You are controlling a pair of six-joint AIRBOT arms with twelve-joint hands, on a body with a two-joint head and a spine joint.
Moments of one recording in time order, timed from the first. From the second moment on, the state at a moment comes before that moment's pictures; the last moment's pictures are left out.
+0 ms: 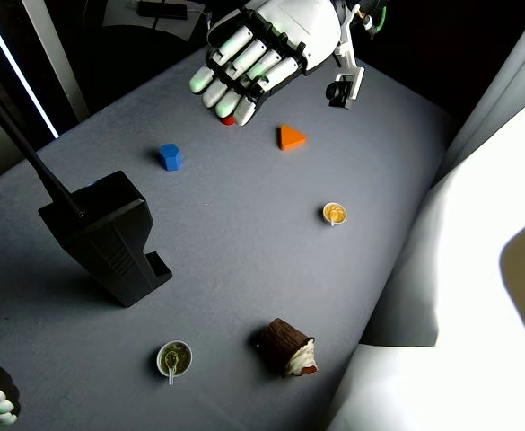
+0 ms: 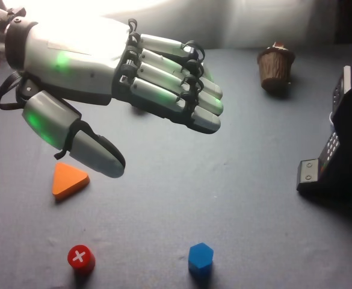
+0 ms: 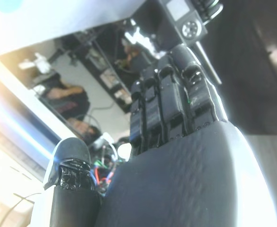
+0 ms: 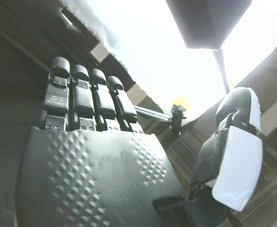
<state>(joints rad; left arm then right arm) 0.25 -0.94 1.81 1.37 -1.53 -0.22 -1.25 -0.89 0.87 0.65 1.60 0.05</state>
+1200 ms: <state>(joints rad) 0.23 -0.95 1.86 1.38 -1.48 -0.21 -1.05 -1.00 0.95 0.53 1.53 -0.03</state>
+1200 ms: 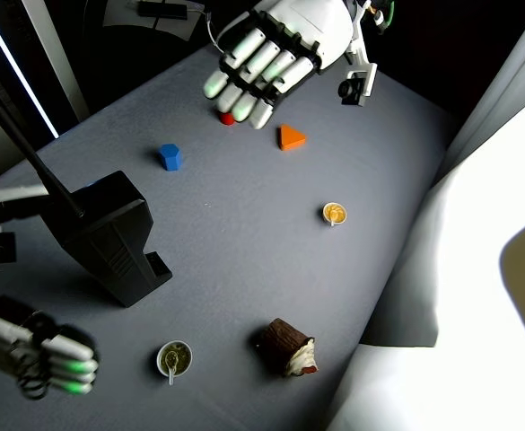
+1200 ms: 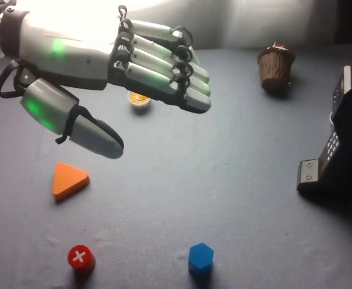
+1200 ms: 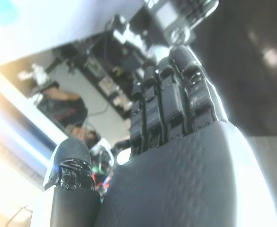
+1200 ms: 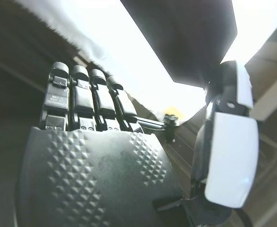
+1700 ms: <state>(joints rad) 0.23 -0.95 1.87 1.37 -1.48 -0.21 -1.01 -1.01 0.95 0.49 1.49 -0.04</state>
